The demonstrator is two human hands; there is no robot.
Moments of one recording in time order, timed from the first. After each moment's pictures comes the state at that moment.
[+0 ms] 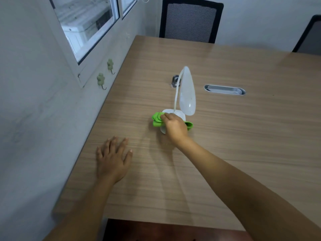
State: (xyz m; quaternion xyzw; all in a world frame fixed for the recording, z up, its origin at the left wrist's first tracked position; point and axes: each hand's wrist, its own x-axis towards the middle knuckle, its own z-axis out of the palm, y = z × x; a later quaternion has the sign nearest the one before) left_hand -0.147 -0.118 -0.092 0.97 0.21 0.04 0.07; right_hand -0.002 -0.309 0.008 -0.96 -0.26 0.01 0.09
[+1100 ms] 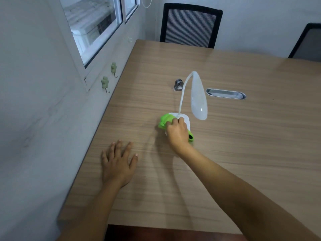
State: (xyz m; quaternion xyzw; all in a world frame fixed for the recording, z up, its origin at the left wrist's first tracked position) left_hand -0.147 -0.118 -0.092 0.97 0.20 0.05 0.09; right_hand -0.018 -0.284 0.014 -0.98 -0.18 -0.01 0.02
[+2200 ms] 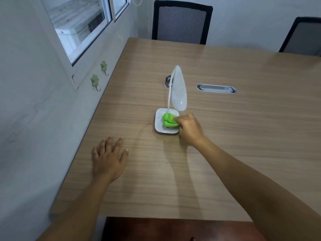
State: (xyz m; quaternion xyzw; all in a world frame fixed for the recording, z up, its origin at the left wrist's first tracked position) left_hand -0.149 -0.120 -0.087 0.97 0.21 0.04 0.08; right_hand -0.003 -0.376 0.014 -0.96 -0.21 -0.03 0.16
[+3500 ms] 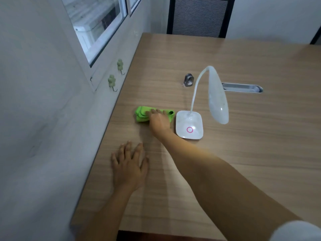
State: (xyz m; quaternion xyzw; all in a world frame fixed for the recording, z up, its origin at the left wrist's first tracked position) left_hand -0.148 -0.123 -0.084 0.97 0.21 0.05 0.08; right_hand 0.029 -0.186 -0.025 -0.96 -0.28 0.03 0.07
